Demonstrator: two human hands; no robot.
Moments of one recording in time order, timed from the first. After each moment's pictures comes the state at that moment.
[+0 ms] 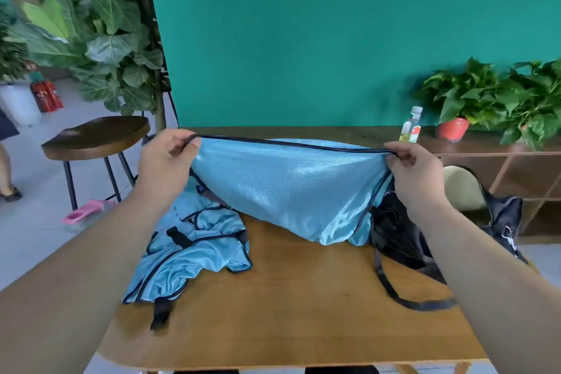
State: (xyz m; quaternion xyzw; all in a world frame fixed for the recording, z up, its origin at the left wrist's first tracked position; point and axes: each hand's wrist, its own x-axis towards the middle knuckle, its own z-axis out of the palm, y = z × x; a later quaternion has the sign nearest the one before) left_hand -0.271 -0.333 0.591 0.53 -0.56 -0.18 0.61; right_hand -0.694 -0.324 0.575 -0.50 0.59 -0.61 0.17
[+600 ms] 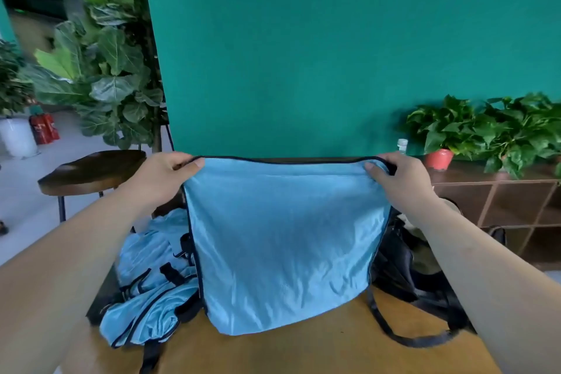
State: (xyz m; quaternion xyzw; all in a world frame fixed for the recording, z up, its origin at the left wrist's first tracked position) left_hand -0.253 -0.340 0.659 0.56 -0.67 -0.23 0.44; right_hand -0.700 -0.320 0.647 -0.61 0.62 -0.49 0.07
